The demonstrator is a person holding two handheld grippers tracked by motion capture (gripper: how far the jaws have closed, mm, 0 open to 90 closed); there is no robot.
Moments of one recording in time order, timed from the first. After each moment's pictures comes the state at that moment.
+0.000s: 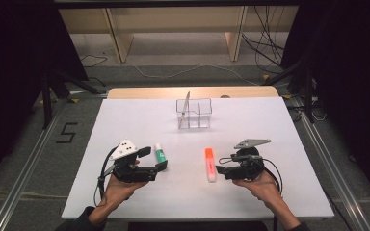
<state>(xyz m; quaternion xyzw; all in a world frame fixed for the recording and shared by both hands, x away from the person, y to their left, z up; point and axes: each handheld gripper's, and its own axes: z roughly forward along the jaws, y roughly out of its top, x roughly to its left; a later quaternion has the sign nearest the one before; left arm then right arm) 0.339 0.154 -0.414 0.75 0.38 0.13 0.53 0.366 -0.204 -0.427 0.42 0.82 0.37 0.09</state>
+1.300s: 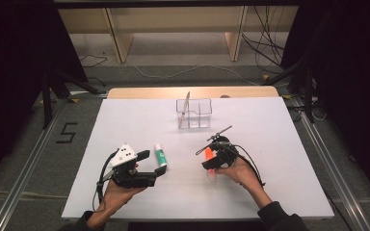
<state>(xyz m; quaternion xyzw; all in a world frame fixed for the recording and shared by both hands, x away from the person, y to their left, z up) 0.328 0.156 -0.416 0.75 0.37 0.14 0.53 0.426 -0.145 -0.459 0.44 0.87 0.22 0.06</state>
